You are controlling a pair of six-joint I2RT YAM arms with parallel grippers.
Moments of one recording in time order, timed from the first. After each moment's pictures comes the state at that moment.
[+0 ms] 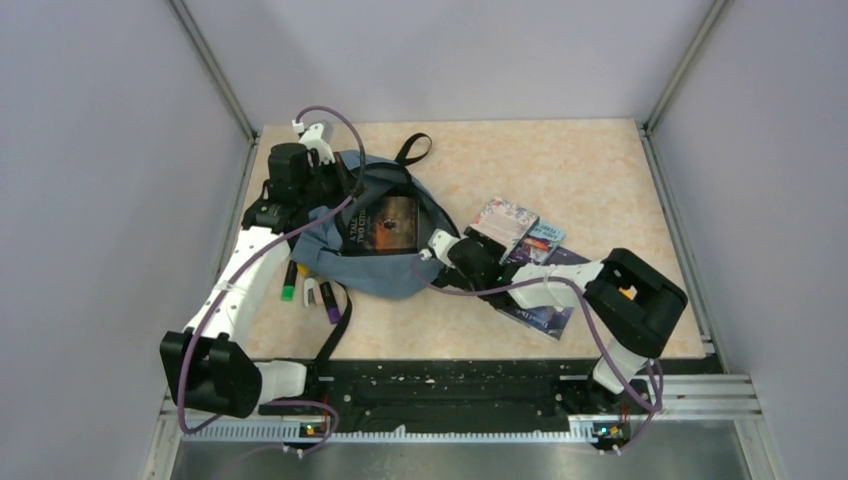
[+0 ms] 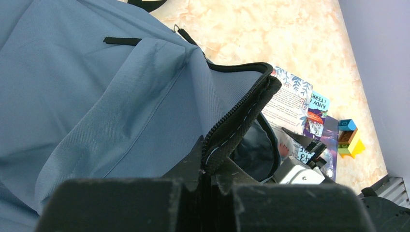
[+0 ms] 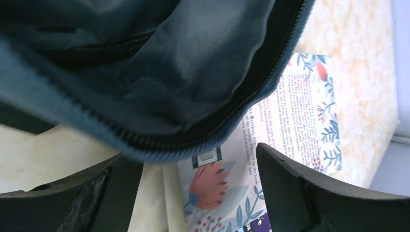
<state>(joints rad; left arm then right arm) -0.16 1.27 1.15 -0.32 0.35 -0.37 0.92 1.66 0.80 0.08 0.49 -0.40</state>
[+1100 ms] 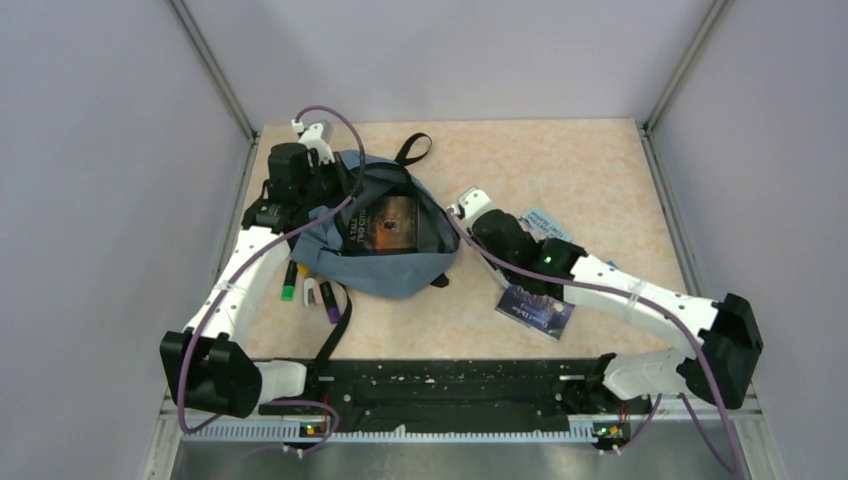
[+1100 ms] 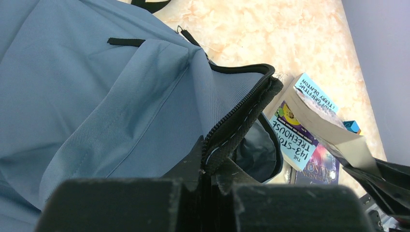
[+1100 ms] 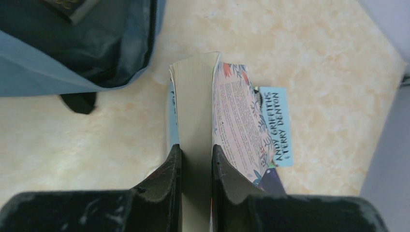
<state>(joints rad) -0.16 1.27 1.15 -0.32 0.33 -0.37 0.94 1.28 0.97 -0.39 0.59 -0.12</state>
